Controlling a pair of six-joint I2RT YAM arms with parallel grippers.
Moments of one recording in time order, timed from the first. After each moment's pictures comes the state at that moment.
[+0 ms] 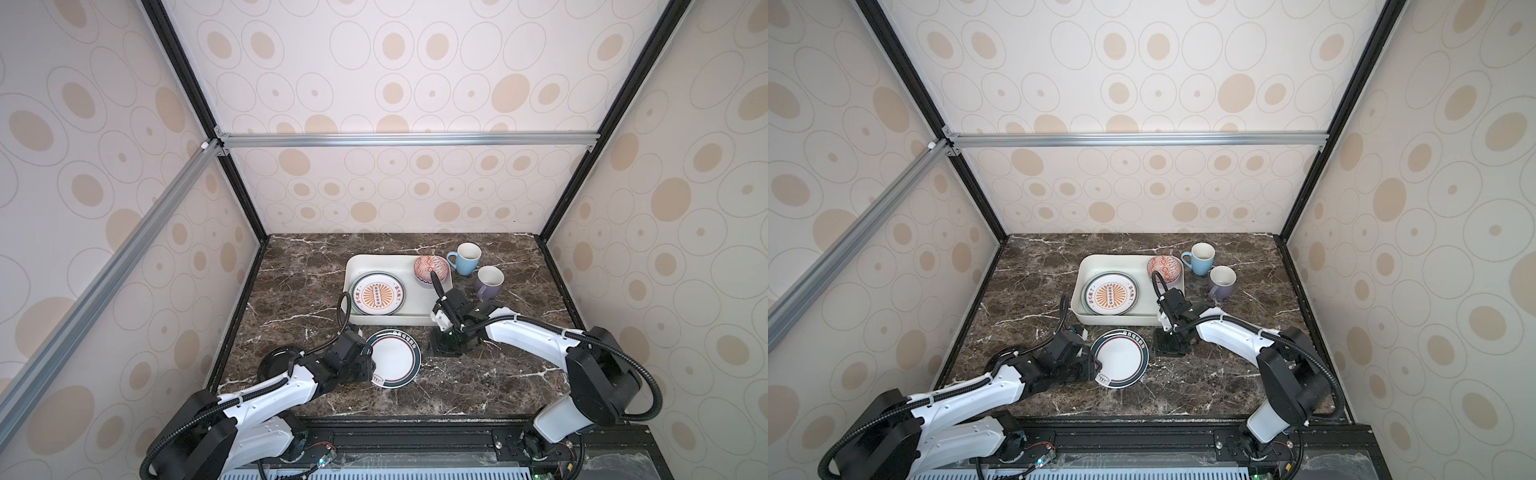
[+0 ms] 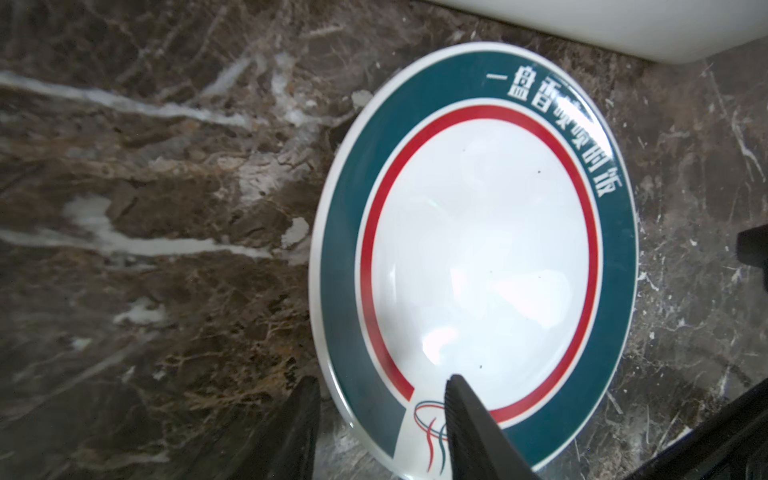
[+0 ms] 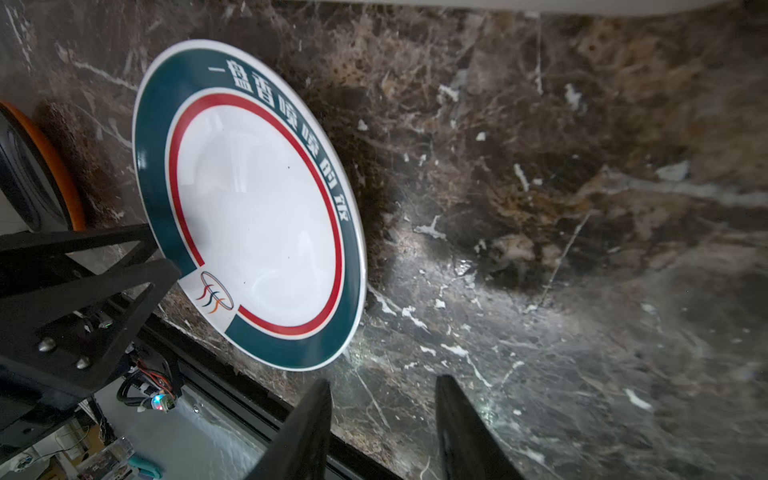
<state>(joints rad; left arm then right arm) -0.73 1.13 0.42 -0.27 -0.01 -0.74 0.65 1.54 0.95 -0.66 -0.35 0.58</state>
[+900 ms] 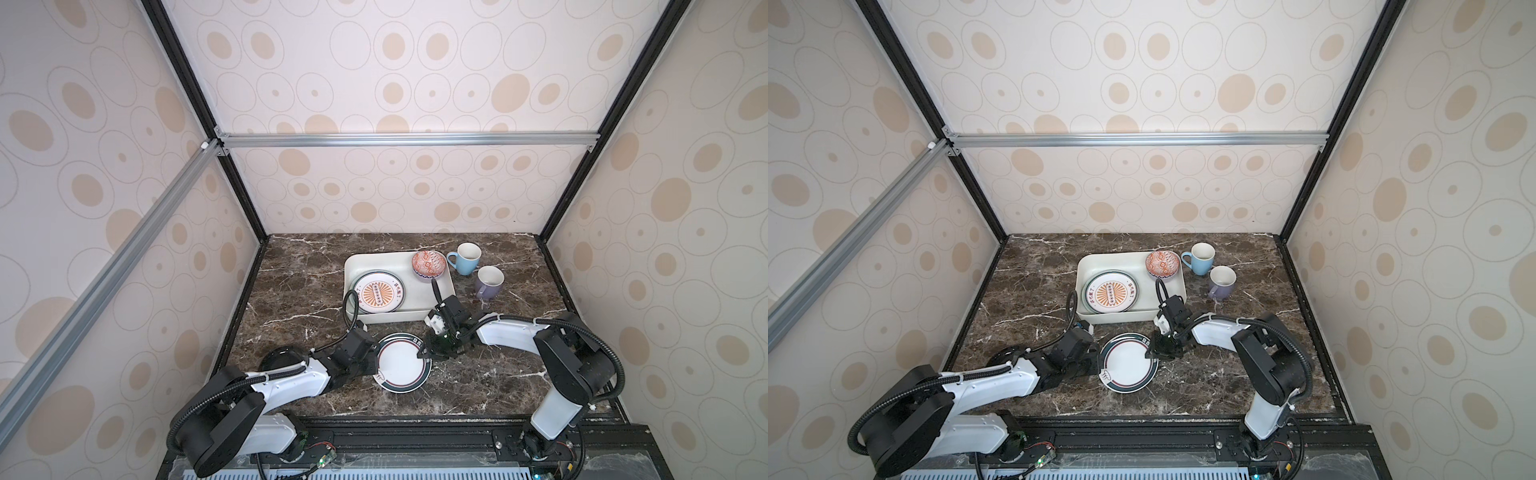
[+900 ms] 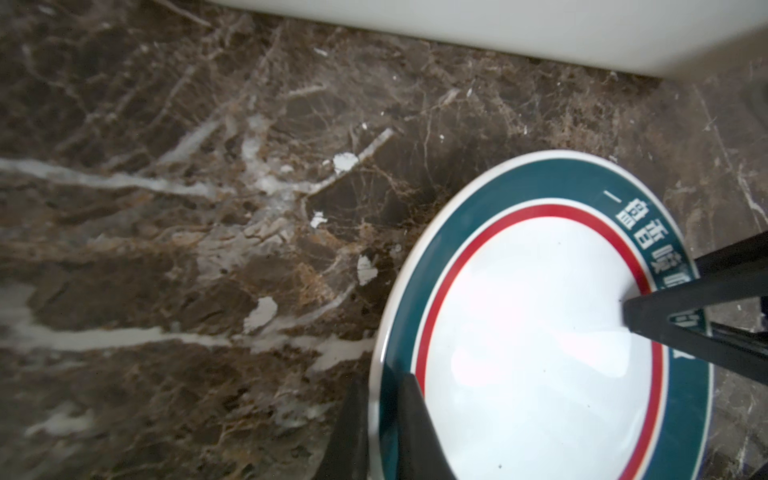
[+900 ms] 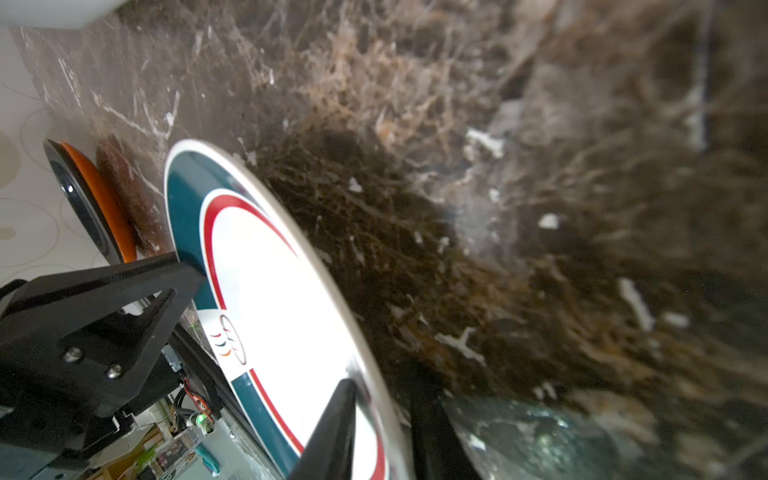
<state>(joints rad) -0.75 1.30 0.44 -0.08 -0.04 -0.77 0.61 1.70 0.85 -0.34 -0.52 0.66</state>
